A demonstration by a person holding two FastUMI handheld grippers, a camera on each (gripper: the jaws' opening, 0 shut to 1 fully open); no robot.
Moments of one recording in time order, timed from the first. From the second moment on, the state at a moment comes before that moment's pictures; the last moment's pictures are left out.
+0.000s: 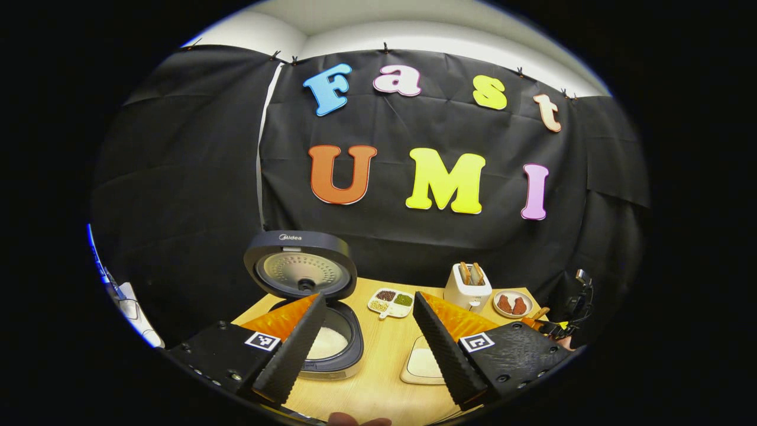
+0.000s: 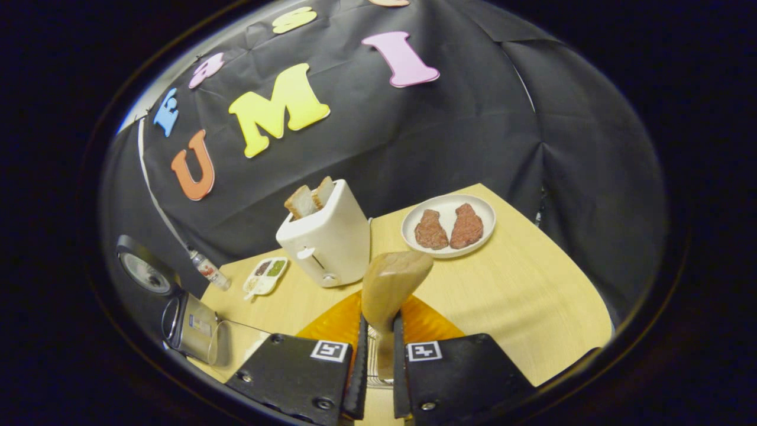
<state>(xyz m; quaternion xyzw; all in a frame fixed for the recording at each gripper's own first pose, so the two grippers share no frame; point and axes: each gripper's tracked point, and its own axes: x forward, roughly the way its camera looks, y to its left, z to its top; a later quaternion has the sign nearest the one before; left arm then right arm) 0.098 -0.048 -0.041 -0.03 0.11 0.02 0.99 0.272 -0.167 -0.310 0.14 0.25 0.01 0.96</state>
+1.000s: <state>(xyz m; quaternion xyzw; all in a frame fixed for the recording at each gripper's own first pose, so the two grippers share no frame) 0.159 0.040 0.032 -0.04 0.01 0.06 1.00 0.167 -0.179 -0.100 0.01 0.06 -0.05 1.00</state>
